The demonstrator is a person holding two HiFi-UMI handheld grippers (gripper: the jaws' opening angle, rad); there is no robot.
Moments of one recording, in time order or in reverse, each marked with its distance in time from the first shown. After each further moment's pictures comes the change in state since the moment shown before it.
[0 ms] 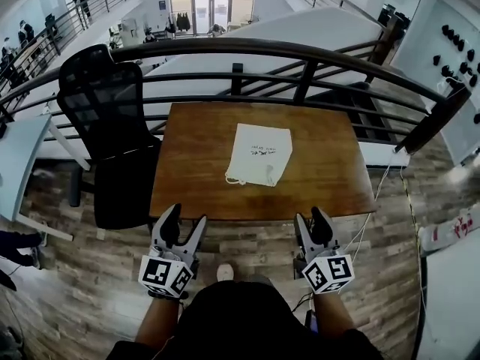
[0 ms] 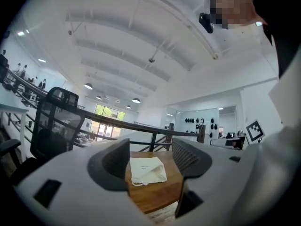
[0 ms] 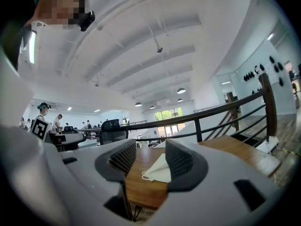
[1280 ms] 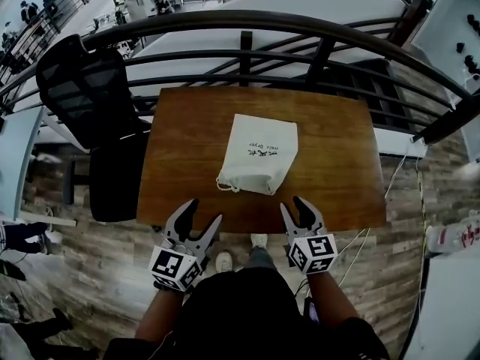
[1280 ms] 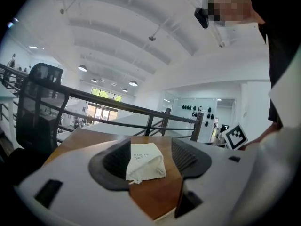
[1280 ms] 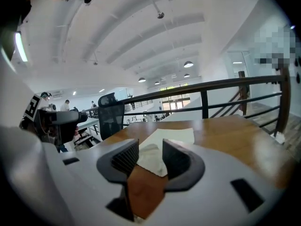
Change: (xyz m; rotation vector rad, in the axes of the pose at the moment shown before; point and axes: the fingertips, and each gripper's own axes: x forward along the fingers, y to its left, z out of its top) left arm 0.136 -0.011 -0.072 -0.032 0.210 -0.052; right arm 0.140 -0.077 -0.098 -0.019 0.338 0.080
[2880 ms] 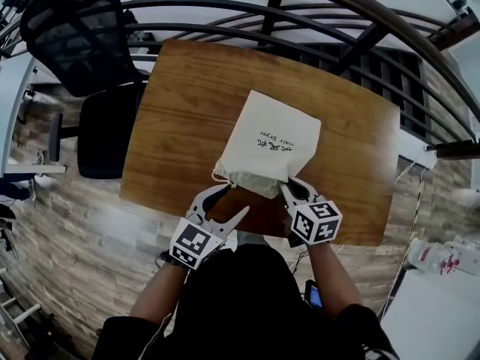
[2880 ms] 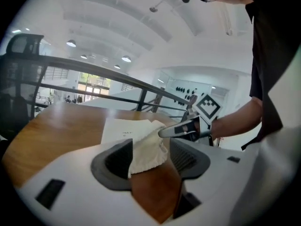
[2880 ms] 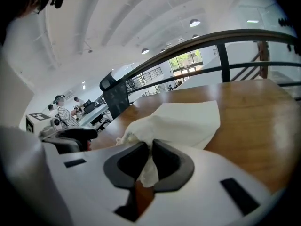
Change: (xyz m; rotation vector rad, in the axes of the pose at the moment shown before) left arm 0.106 -0.015 -0.091 -0.024 0.283 -0.144; right arm 0.120 -0.030 -0.042 0.129 0.377 0.238
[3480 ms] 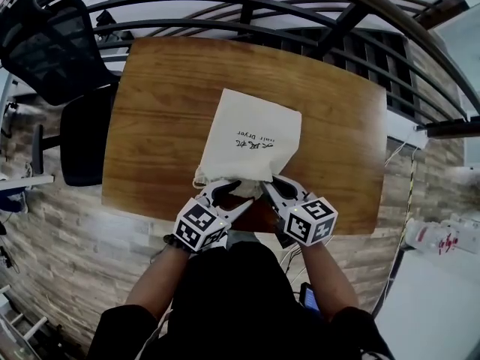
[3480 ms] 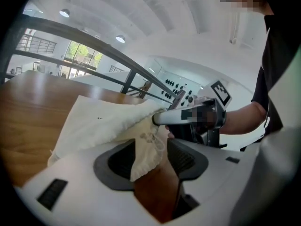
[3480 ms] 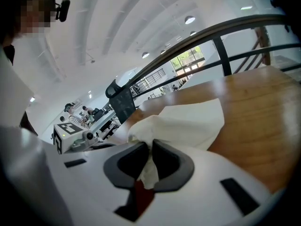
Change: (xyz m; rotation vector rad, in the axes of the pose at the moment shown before) left arm 0.078 -0.030 -0.037 -0.105 0.144 -0.231; right arm -0.013 0.001 -0.002 0.071 -0.033 0.110
